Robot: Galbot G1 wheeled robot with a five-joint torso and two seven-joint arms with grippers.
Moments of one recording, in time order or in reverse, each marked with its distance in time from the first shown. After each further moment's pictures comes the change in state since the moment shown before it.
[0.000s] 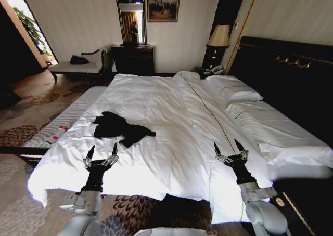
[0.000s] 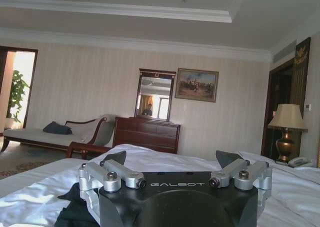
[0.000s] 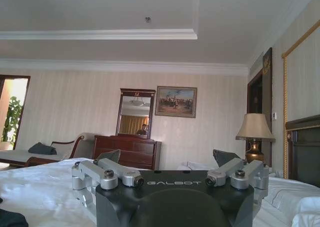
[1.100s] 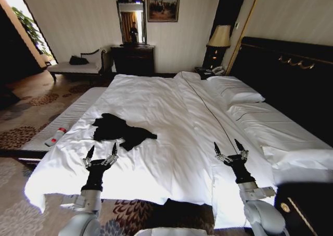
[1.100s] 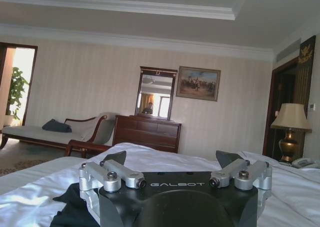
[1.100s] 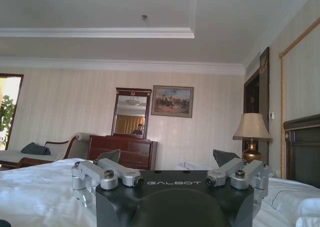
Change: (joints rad) left arm -0.019 -0.009 0.011 0.023 0.006 -0.001 0.000; right arm 0.001 0.012 -0.001 0.000 -0.011 0.002 0.012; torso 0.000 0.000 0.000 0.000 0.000
